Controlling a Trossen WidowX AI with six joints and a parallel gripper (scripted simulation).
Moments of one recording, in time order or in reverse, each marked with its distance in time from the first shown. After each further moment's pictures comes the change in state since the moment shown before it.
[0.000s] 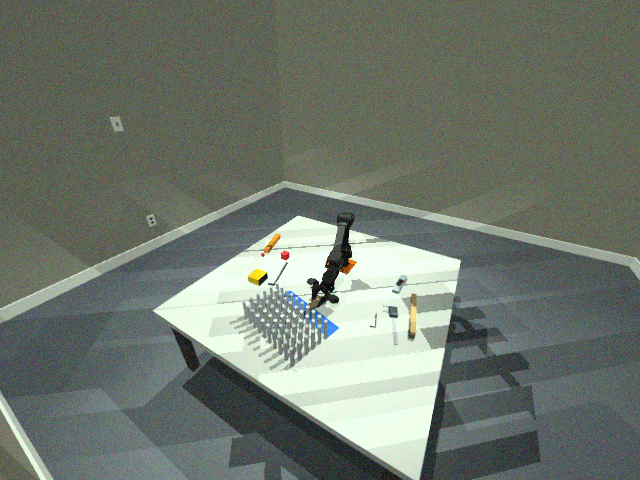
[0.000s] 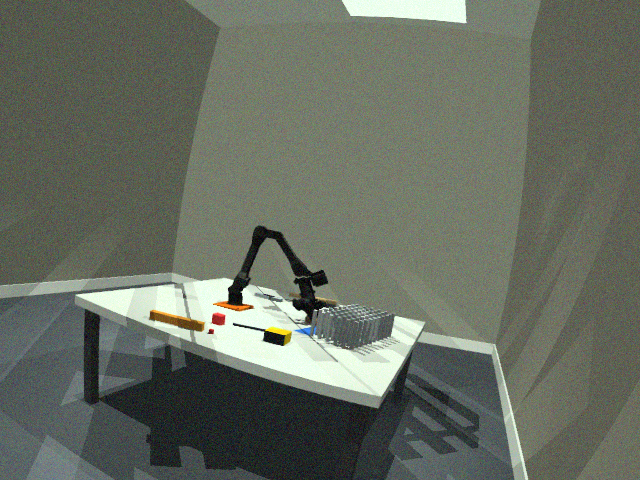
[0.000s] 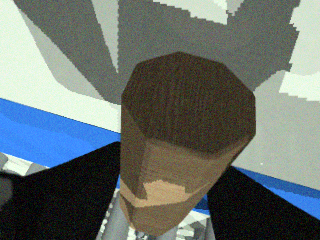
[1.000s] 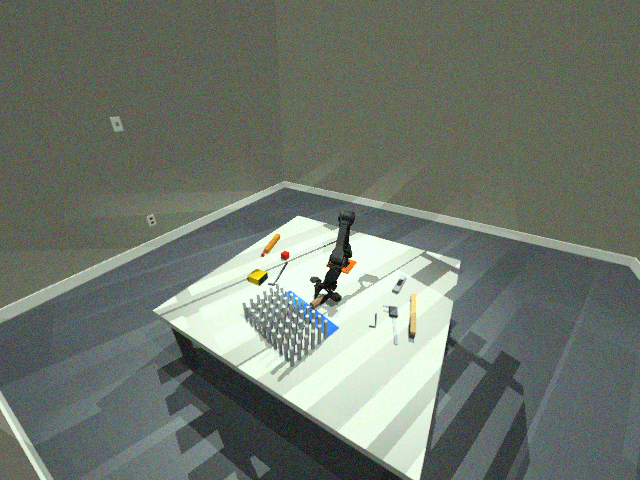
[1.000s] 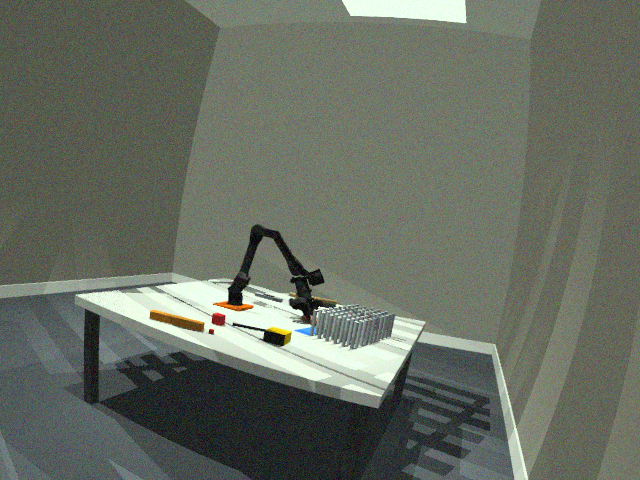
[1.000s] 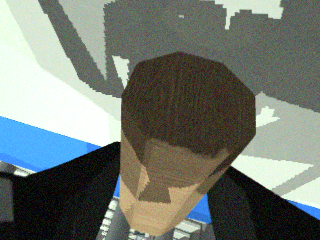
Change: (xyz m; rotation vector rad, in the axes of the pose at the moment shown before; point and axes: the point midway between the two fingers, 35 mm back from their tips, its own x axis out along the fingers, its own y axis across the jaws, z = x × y) arm -0.010 0.000 0.017 0.002 -0.002 0.001
